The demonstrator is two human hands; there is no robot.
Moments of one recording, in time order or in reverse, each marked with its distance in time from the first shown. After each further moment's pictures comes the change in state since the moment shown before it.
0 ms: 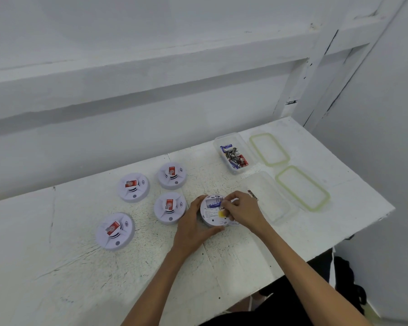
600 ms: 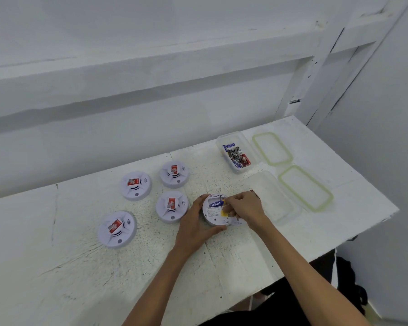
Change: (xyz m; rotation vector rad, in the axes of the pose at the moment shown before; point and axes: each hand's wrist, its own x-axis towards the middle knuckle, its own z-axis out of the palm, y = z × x) left_hand 0.000 -0.001 0.000 -0.042 0.001 -0.001; right_hand 0.004 -0.012 0.001 0.150 0.008 0.211
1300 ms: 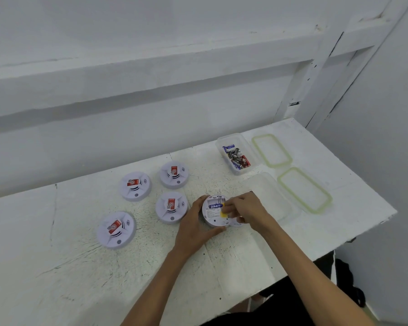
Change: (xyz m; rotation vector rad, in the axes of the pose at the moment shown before) left_hand 0.002 -0.009 0.003 -0.007 -0.002 0.006; right_hand -0.006 -0.010 -0.006 0.086 -0.106 0.112
